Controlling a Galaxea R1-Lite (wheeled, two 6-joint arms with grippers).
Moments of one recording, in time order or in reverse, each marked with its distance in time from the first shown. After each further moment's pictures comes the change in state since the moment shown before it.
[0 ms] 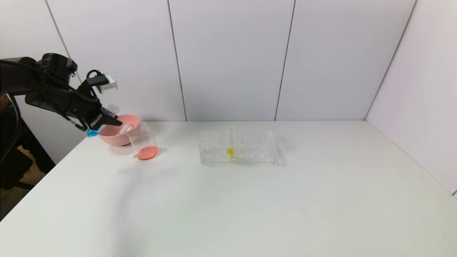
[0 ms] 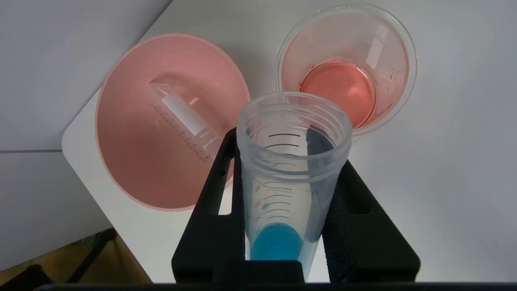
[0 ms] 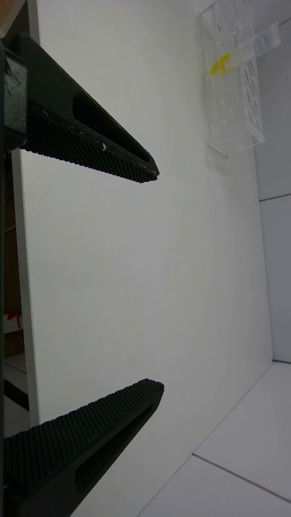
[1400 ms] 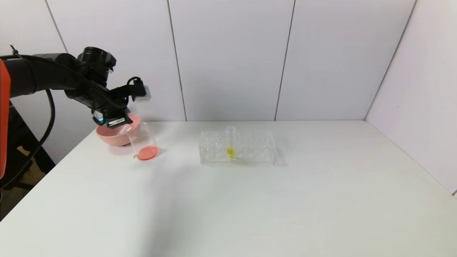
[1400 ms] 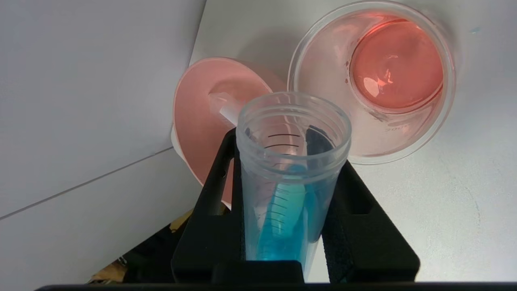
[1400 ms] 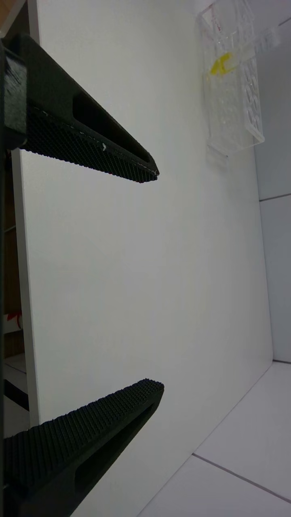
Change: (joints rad) left arm -0.204 0.011 -0.040 -0.029 0.466 0.267; right arm 0.000 0.000 0.000 0.000 0.000 0.000
